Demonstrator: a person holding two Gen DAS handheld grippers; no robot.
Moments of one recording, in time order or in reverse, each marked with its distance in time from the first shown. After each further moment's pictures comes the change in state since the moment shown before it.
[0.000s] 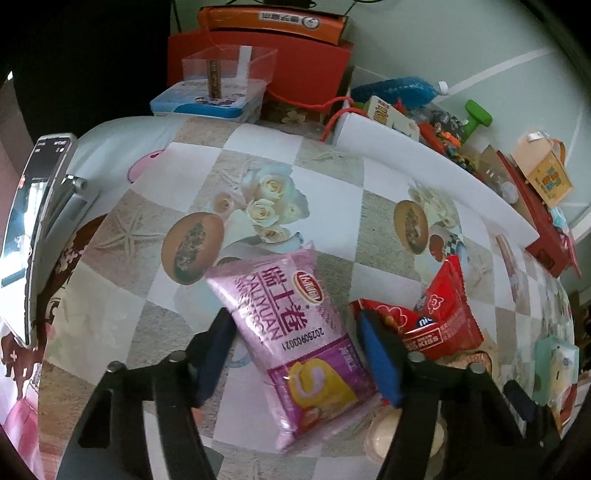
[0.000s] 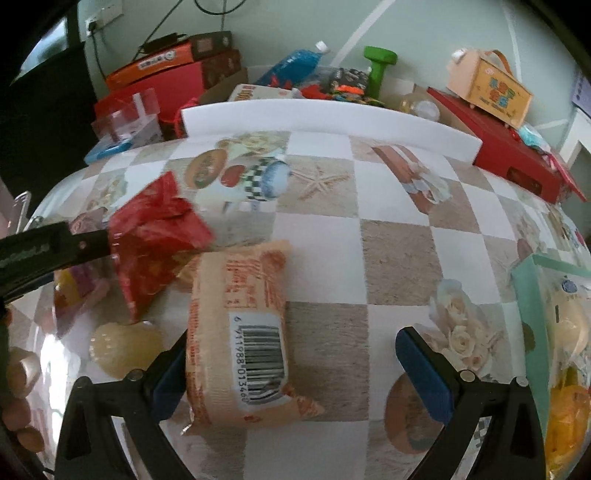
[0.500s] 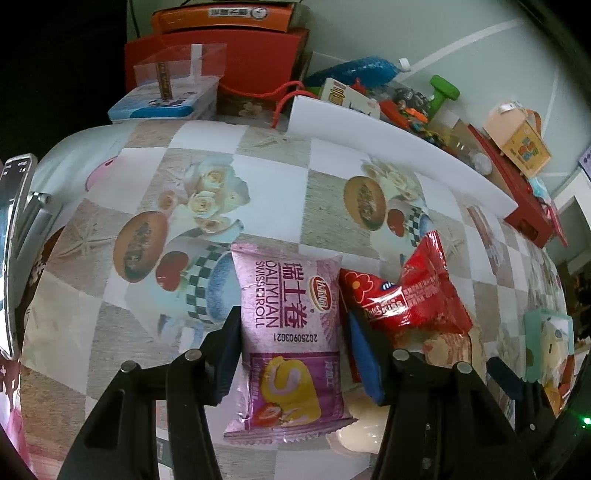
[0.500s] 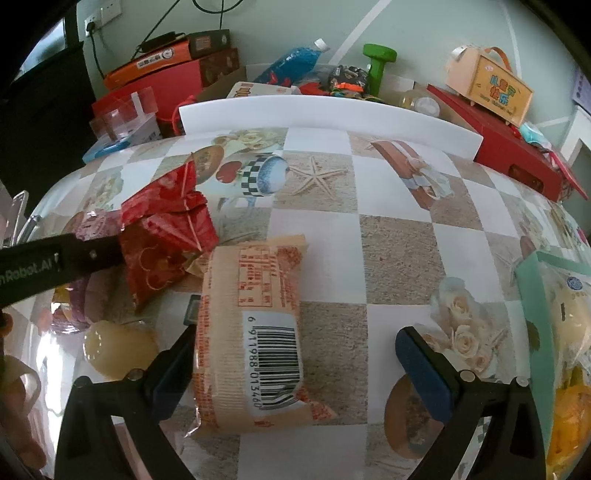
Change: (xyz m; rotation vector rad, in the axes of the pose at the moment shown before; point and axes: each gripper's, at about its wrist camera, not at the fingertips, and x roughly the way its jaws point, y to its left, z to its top) left arm 0.004 -0.030 -0.006 0.092 0.034 -0.060; right arm 0.004 0.003 -0.003 -0.010 -0.012 0.009
